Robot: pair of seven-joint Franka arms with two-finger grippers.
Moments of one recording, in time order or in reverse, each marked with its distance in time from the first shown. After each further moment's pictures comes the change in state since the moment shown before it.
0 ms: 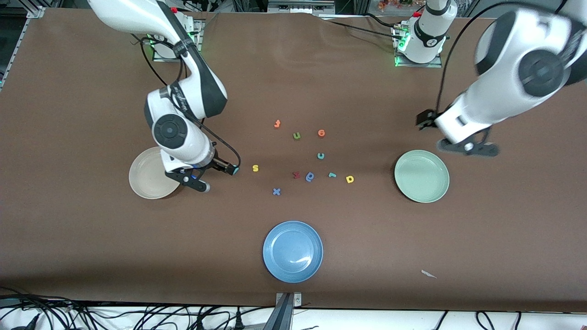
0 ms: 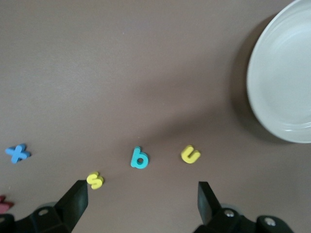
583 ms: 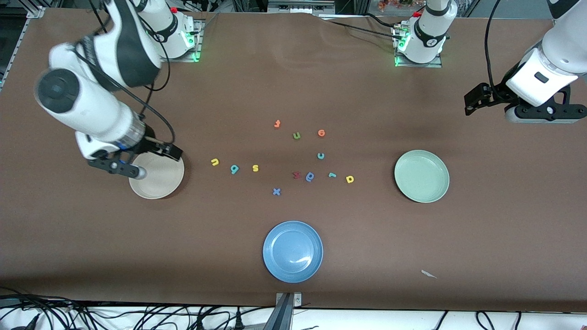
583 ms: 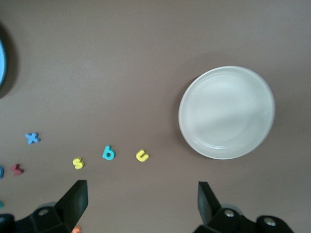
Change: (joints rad) left arm 0.134 -0.265 0.033 -0.024 0.003 -0.073 -0.019; right arm -0.152 -0.228 0.000 0.004 0.000 -0.183 -0.278
